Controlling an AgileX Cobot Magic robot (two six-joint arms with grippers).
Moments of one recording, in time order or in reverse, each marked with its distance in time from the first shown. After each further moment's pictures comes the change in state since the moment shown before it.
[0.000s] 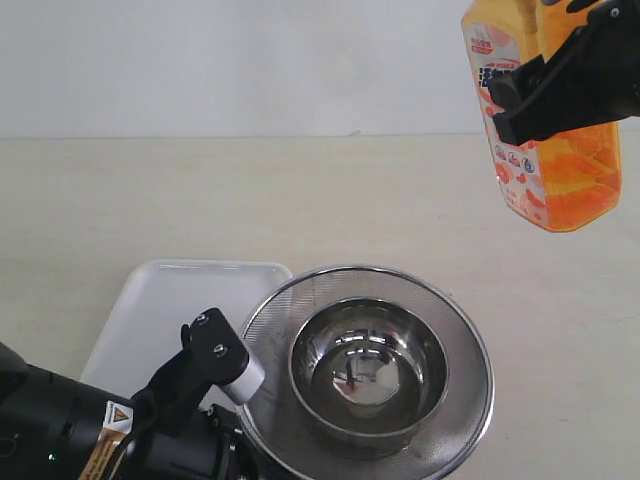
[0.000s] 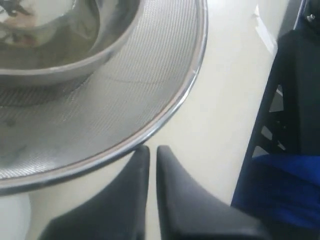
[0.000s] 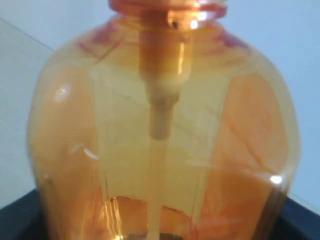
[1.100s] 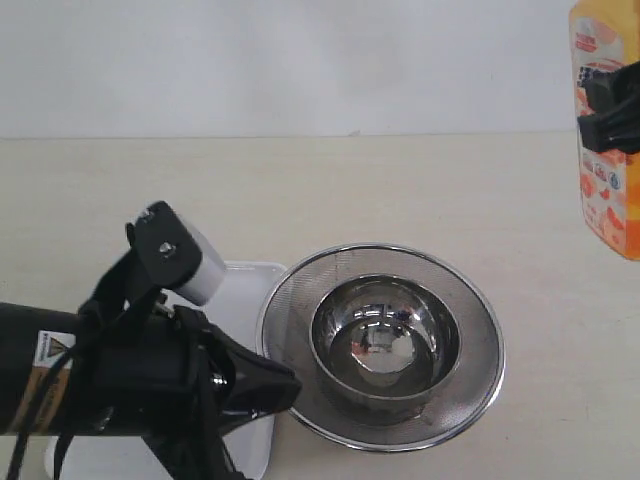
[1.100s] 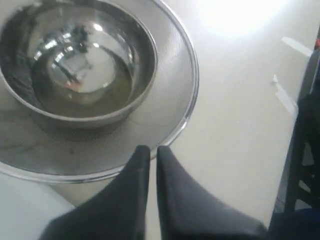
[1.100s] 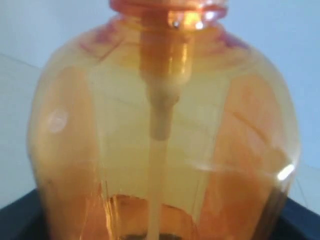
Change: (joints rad) left arm 0.000 -0.243 -0.067 0.231 0.176 -0.232; right arm 0.000 -0.201 0.126 0.008 -0.230 0.103
